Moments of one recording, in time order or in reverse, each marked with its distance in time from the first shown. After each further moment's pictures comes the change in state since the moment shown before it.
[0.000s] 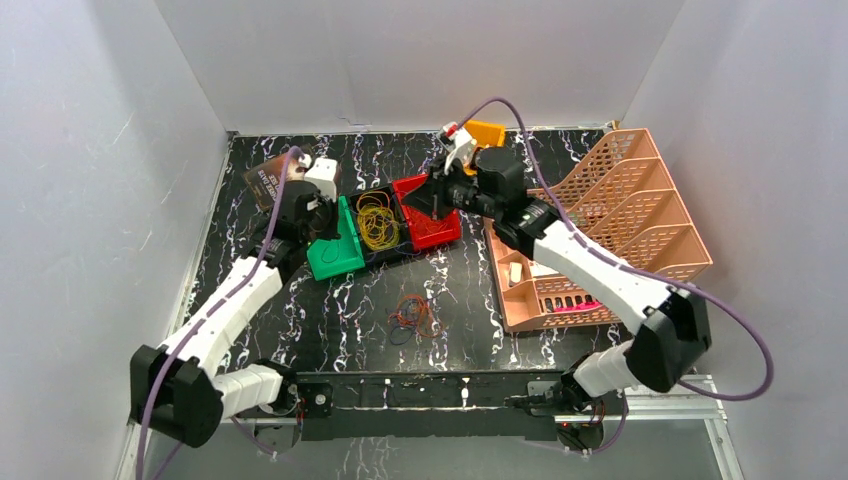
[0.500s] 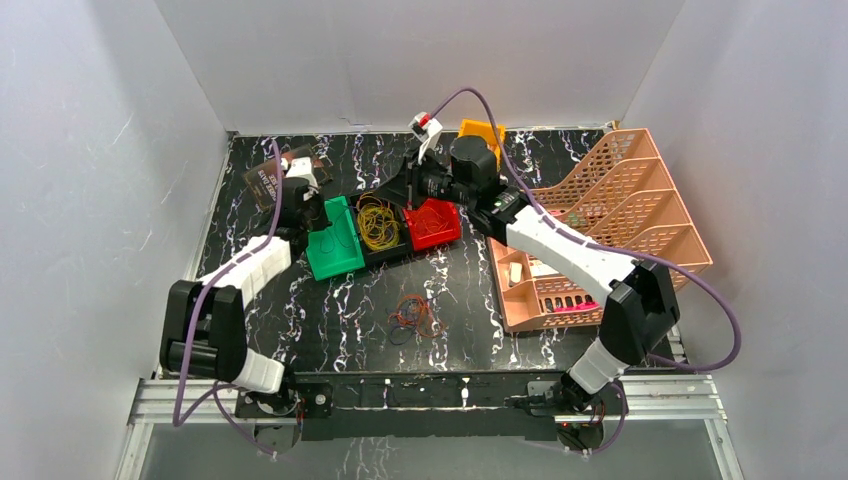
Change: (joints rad) left arm 0.214 0.303 -0.071 0.318 -0.021 -0.183; right arm 0.038 0.210 0.159 0.129 -0.090 0.053
